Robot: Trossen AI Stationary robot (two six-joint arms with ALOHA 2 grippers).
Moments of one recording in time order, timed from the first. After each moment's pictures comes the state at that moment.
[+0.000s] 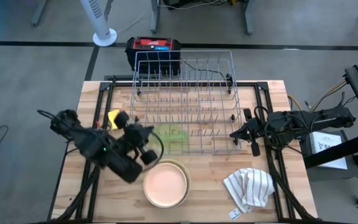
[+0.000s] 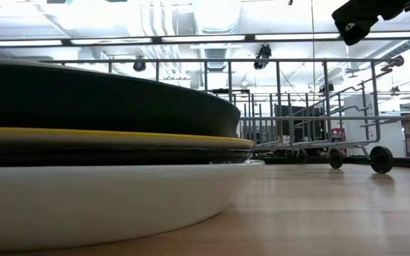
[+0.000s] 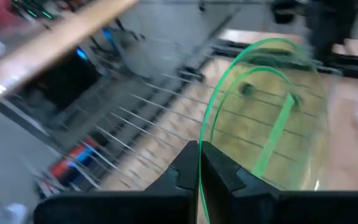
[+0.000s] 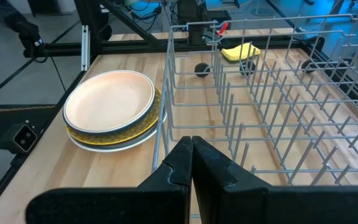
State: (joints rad) left arm -0.56 1.67 2.05 -1.57 -1.09 -0.88; right arm 0.21 0.59 0.61 -0.39 0.11 0.10
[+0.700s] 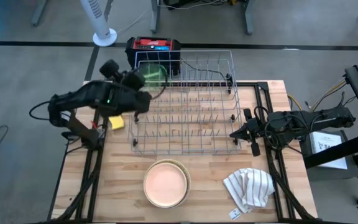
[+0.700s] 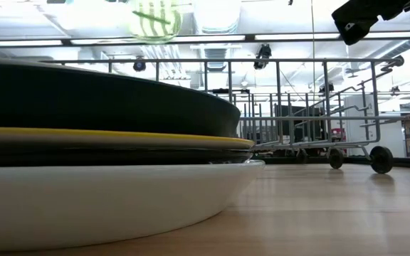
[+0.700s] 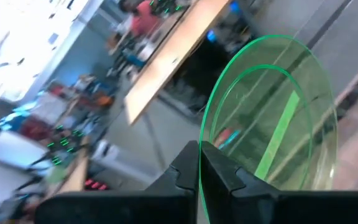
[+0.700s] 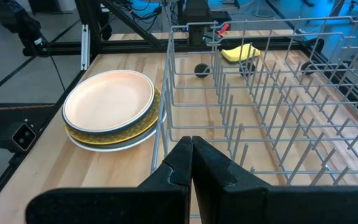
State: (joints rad) left arm -0.04 1.57 2.05 -1.57 -1.28 -0.28; right arm 0.21 0.59 0.61 -0.39 0.11 0.09
